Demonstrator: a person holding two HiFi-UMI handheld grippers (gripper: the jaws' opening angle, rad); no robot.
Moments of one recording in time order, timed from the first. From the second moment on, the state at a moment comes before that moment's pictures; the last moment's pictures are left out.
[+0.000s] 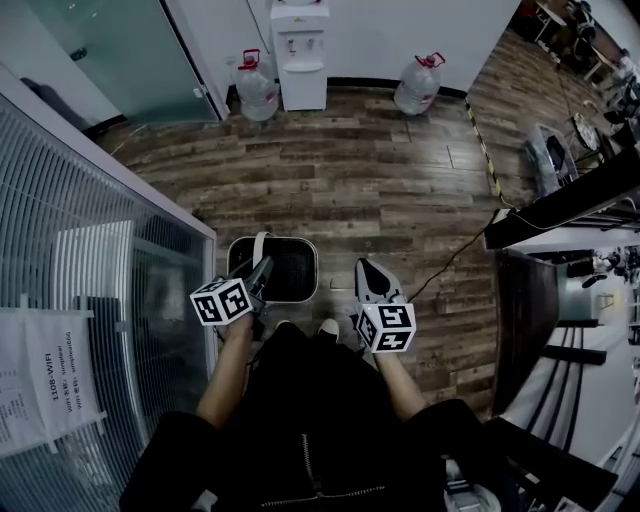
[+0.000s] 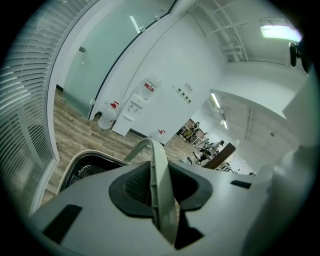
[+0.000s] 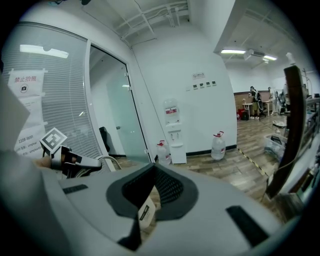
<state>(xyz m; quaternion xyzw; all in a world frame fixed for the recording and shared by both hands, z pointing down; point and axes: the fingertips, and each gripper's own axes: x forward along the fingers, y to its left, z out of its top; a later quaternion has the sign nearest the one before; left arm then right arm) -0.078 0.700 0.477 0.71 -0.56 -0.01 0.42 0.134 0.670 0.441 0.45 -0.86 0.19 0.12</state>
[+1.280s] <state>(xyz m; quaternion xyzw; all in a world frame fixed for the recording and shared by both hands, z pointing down) -0.139 0.507 0.485 0.76 -0.50 0.00 0.42 0.030 0.498 0.437 0.49 -0.84 0.18 0.12</state>
